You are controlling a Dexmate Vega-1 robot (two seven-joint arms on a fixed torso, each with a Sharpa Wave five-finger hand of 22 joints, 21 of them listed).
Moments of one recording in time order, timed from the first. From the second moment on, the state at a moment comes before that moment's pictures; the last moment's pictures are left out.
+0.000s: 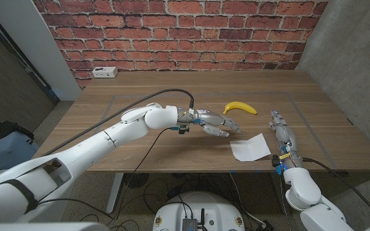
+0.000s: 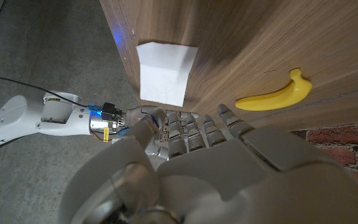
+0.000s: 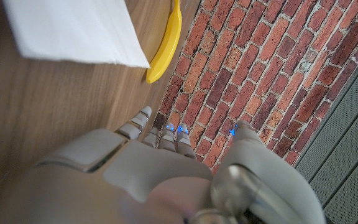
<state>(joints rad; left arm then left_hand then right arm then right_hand) 0.55 0.65 0.83 -1.70 0.43 -0.46 -0.46 0.37 0.20 0.78 -0.03 0.26 0.25 -0.06 0.18 0.17 0.13 -0.06 0.21 0.18 0.04 -0.03 0.18 0.16 0.06 -0.02 0.27 0.18 -1.54 -0.56 -0.16 -1.87 0.36 0.35 -0.45 0.35 0.16 0.20 -0.05 0.18 0.01 0.01 0.19 0.18 -0.03 0.05 0.22 0.19 -0.14 0.01 0.18 0.18 0.09 -0.02 0.19 0.17</state>
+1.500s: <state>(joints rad) 0.52 0.62 0.90 -1.63 0.49 -0.51 -0.54 0.39 0.20 0.78 -0.02 0.26 0.28 -0.05 0.18 0.17 0.15 -0.04 0.21 0.18 0.06 -0.04 0.18 0.17 0.06 -0.02 0.27 0.18 -1.60 -0.53 -0.19 -1.92 0.28 0.29 -0.52 0.35 0.16 0.21 -0.06 0.18 0.02 0.02 0.19 0.18 -0.03 0.07 0.21 0.19 -0.14 0.02 0.19 0.18 0.09 -0.02 0.19 0.17</state>
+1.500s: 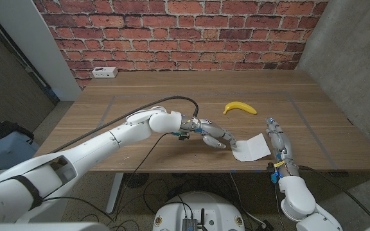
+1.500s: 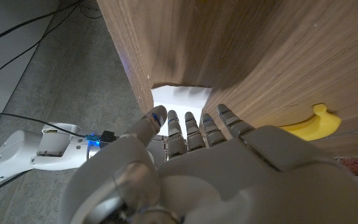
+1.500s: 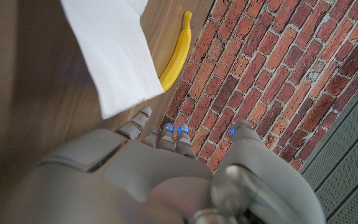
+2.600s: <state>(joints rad) 0.49 0.59 0.95 -1.57 0.57 -0.53 -0.53 0.41 0.21 0.78 0.01 0.24 0.19 -0.08 0.17 0.17 0.09 -0.06 0.19 0.18 0.01 -0.03 0.17 0.17 0.05 -0.03 0.25 0.19 -1.61 -0.53 -0.22 -1.94 0.27 0.28 -0.52 0.35 0.16 0.22 -0.06 0.18 0.02 0.02 0.19 0.18 -0.03 0.08 0.21 0.19 -0.13 0.02 0.19 0.18 0.11 -0.02 0.19 0.17</state>
